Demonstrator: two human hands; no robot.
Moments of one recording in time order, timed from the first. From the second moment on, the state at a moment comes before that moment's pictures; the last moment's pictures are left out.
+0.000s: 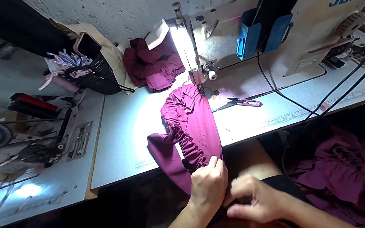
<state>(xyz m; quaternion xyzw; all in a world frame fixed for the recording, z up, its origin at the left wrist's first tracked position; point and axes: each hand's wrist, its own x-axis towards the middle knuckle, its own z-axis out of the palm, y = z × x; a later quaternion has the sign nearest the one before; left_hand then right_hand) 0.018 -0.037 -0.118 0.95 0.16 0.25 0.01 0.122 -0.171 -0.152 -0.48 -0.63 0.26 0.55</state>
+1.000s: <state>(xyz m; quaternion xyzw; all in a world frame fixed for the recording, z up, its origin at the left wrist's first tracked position) 0.013 -0.012 -0.092 0.95 0.09 0.28 0.12 0.199 -0.103 -0.146 -0.57 -0.67 0.04 0.47</state>
